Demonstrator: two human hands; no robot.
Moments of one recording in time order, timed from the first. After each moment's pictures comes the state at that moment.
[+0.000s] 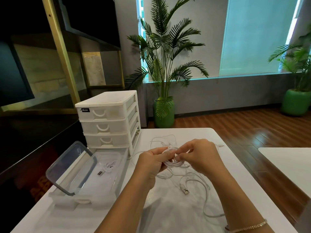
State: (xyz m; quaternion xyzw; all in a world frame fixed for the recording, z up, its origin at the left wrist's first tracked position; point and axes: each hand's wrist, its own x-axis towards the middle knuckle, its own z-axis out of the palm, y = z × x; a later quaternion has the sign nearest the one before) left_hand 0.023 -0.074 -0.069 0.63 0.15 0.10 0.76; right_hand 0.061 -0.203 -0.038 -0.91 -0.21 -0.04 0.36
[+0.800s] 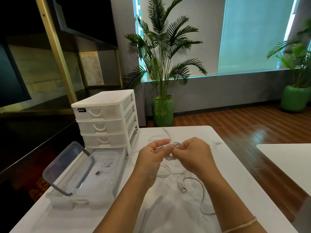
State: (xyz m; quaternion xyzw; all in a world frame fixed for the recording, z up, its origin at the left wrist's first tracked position) left_hand 0.026 -0.079 -0.071 0.65 0.07 0.16 0.74; right_hand 0.053 -0.194 -0.041 -0.89 -0.14 -0.05 0.42
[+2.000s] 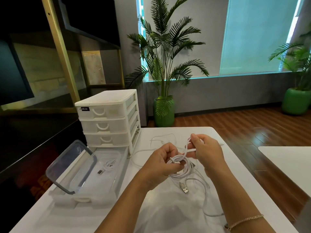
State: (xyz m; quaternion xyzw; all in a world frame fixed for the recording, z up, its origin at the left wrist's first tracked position) left_hand 0.019 -0.077 -0.076 0.77 -0.05 0.07 0.63; right_hand 0.078 -0.203 -0.054 -0.77 -0.05 -0.02 0.64
